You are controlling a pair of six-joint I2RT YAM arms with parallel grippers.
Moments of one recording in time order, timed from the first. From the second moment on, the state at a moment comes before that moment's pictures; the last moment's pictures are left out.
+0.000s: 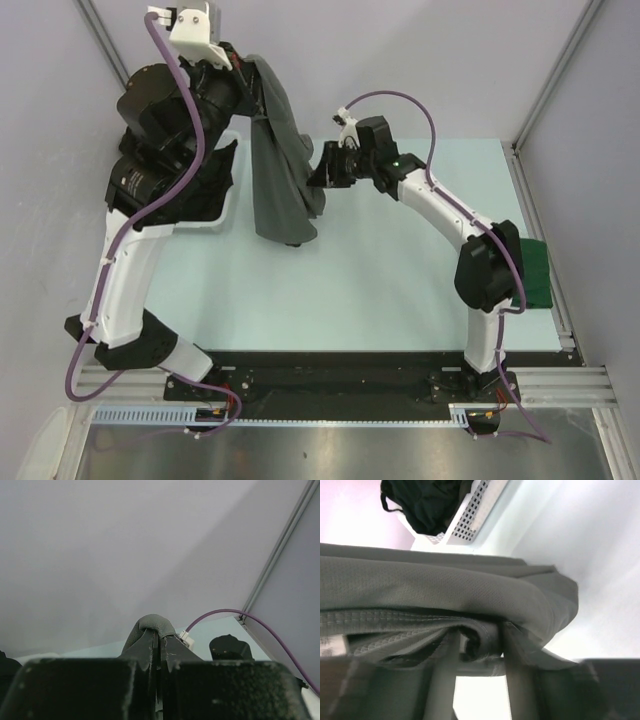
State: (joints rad) left arm -0.62 1.51 2.30 -0.60 -0.26 -0.08; right arm 0.54 1.94 1.79 -0.33 -0.49 0.47
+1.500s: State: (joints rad) left arm -0.40 1.95 2.45 -0.44 -0.24 -0.18; right arm -0.06 2.09 2.55 -0.50 -0.34 0.46
